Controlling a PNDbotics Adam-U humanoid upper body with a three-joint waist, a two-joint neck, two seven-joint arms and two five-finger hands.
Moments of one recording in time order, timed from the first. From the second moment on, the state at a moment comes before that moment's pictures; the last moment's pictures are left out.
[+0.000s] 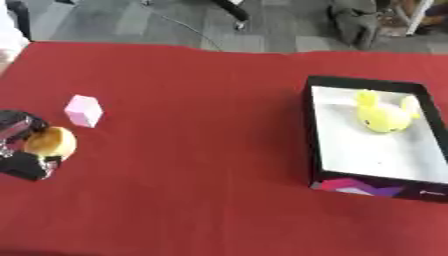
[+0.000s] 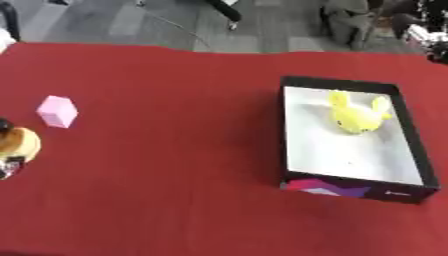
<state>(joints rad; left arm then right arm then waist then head) -0.56 0.97 -0.43 -1.82 -0.56 0.70 -0.55 -0.42 -0.94 -0.02 -1.78 -0.38 0.08 0.22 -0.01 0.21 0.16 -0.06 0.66</state>
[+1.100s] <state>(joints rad) -0.66 0.44 -0.49 -1.91 -0.89 0.86 -0.22 -0.63 -0.77 0.18 -1.97 -0.05 0.09 0.47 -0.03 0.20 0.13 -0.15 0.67</state>
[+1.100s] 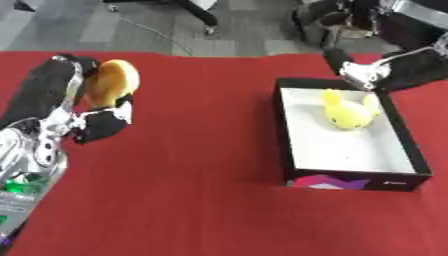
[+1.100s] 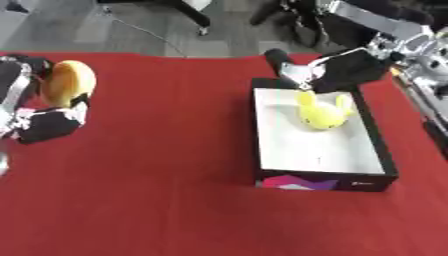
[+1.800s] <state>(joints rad) -0.62 0.30 -0.51 -1.84 -1.02 0.73 -0.05 -0.71 -0.66 0.27 -1.91 0.06 0.10 0.58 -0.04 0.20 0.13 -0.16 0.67</state>
